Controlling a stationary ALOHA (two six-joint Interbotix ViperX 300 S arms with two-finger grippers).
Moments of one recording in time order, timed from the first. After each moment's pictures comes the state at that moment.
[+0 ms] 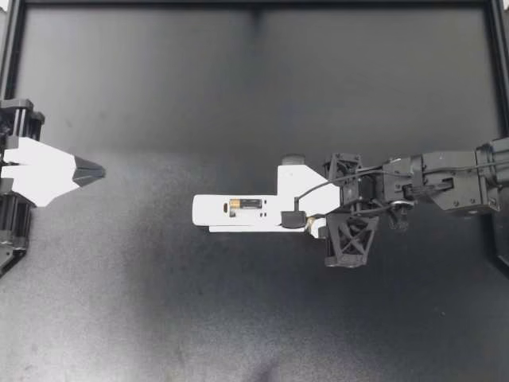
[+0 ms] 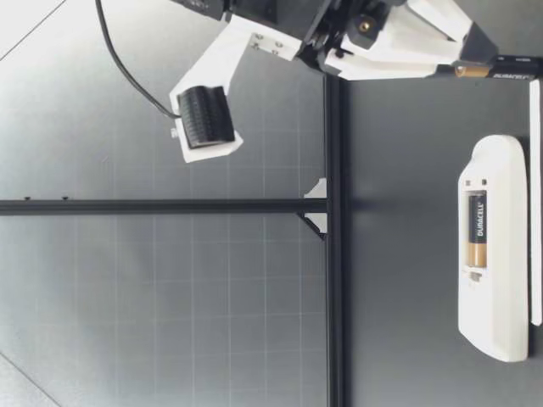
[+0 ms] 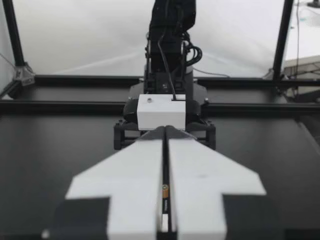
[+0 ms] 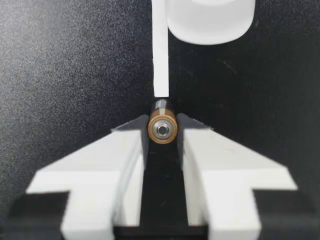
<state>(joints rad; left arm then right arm) 0.01 -0.91 1.21 0.00 -0.31 0.00 -0.05 0.07 0.66 -0.02 0.48 0.01</state>
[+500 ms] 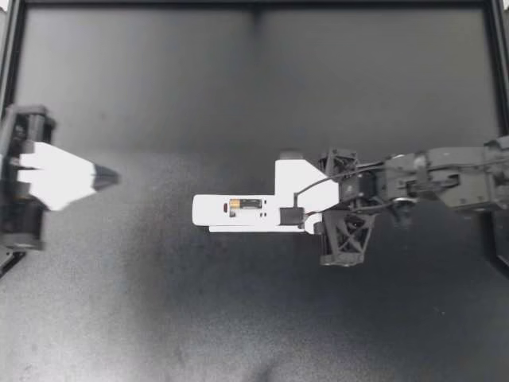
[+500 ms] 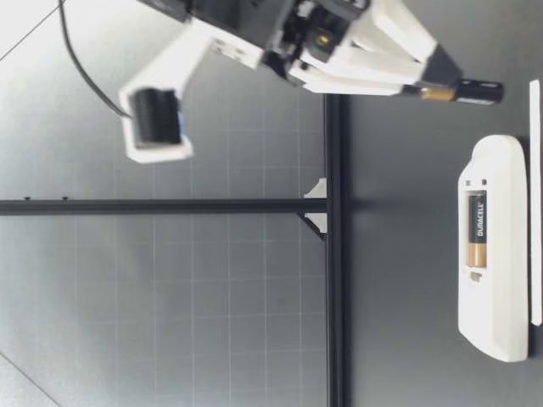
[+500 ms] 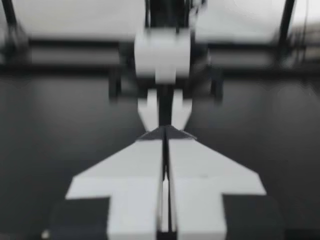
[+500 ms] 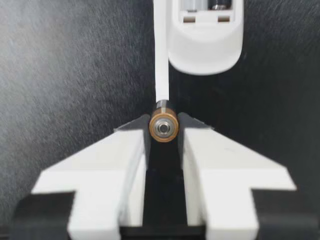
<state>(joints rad) 0.02 -0.74 1.18 -0.01 -0.26 0.00 -0.05 0.01 0.67 -0.02 0.41 0.01</state>
